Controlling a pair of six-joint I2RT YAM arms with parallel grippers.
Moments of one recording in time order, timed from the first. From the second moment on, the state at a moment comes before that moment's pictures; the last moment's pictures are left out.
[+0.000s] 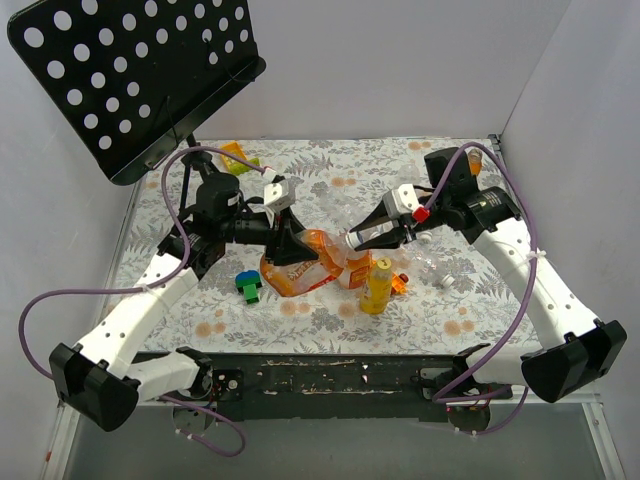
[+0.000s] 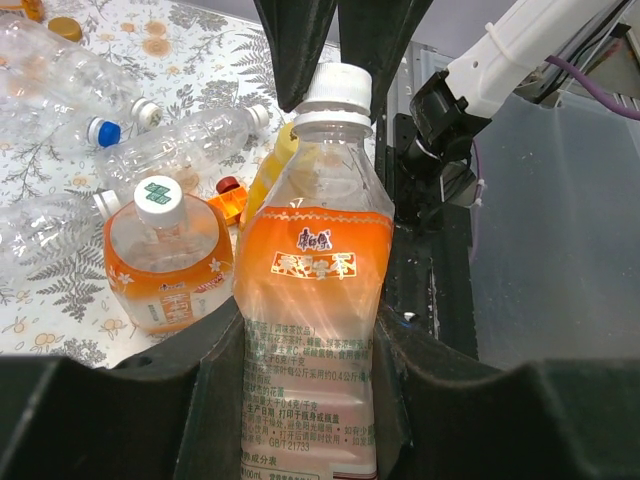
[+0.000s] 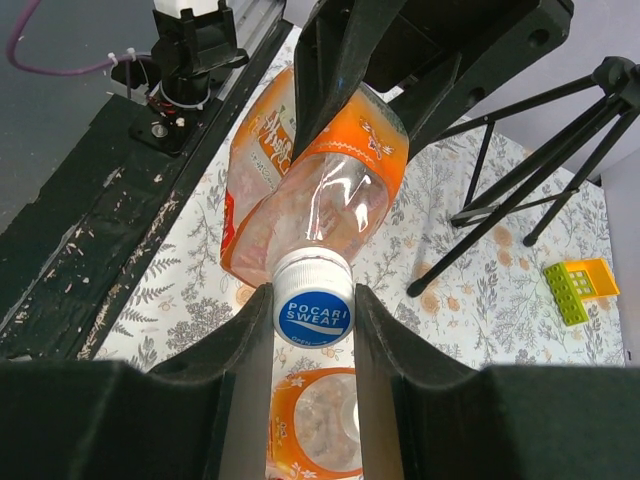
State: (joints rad) left arm -0.50 1.13 1.10 -0.35 1.00 0.10; right arm 0.46 1.27 1.38 -0.86 -1.28 -1.09
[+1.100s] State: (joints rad) left arm -0.48 1.00 1.02 -0.36 0.92 0.13; right arm 0.32 1.14 1.25 -0.62 -1.35 -0.62
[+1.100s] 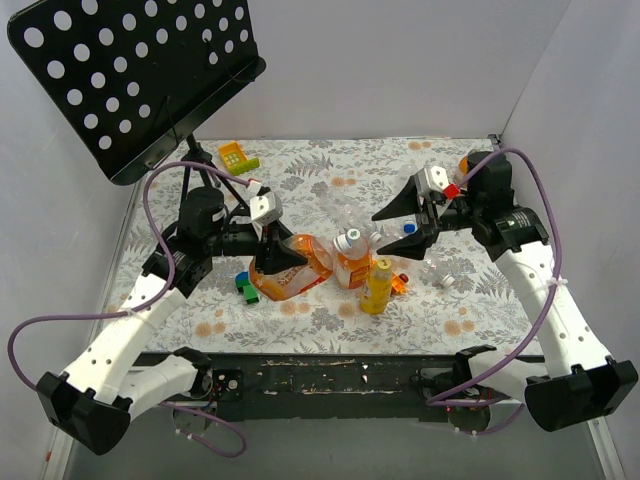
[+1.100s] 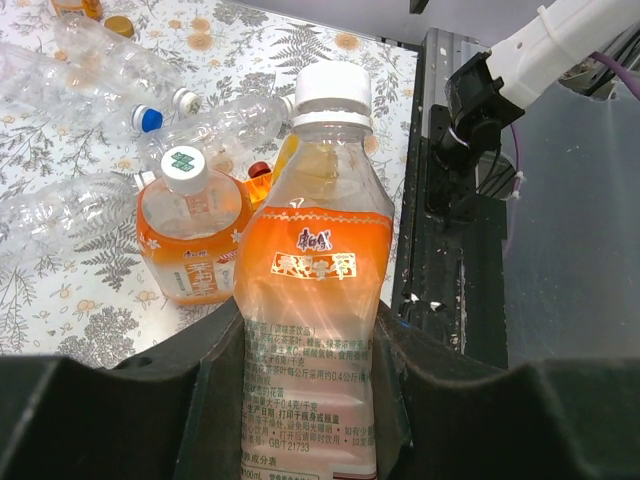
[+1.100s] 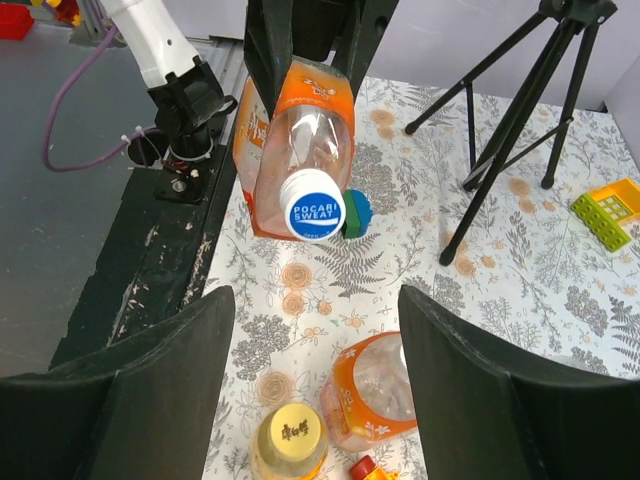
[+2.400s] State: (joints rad) left arm -0.84 0.98 1.00 -0.27 0.31 0.08; right arm 0.13 1.07 1.04 -0.01 -1.41 0.17
